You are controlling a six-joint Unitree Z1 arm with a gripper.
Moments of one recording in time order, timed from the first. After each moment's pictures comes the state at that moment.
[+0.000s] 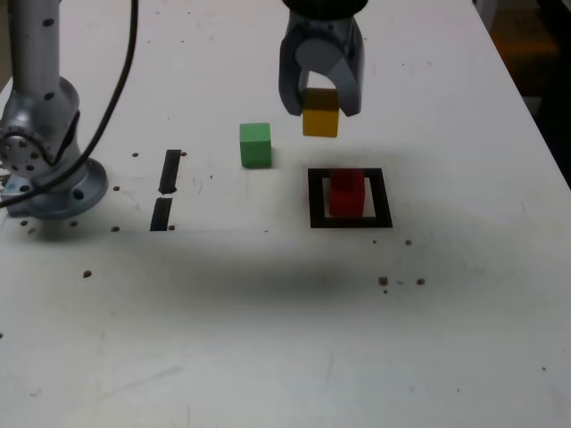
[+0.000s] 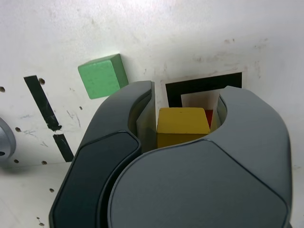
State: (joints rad) arm -0.04 1.85 -1.50 1.25 0.14 0.12
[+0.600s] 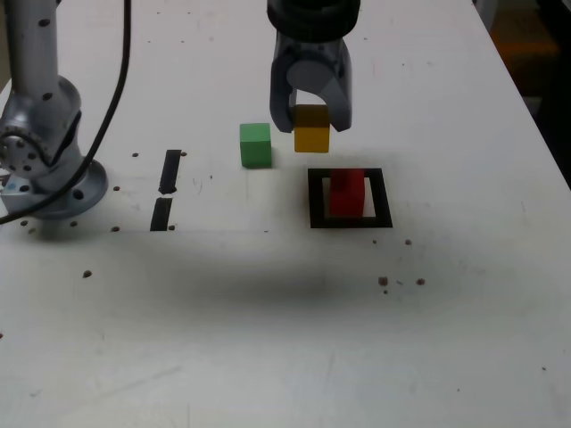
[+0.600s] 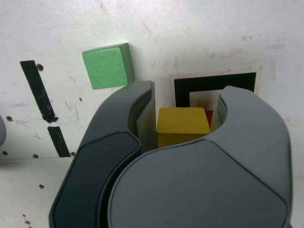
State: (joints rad) arm -0.07 1.83 -1.42 1.21 0.14 0.01
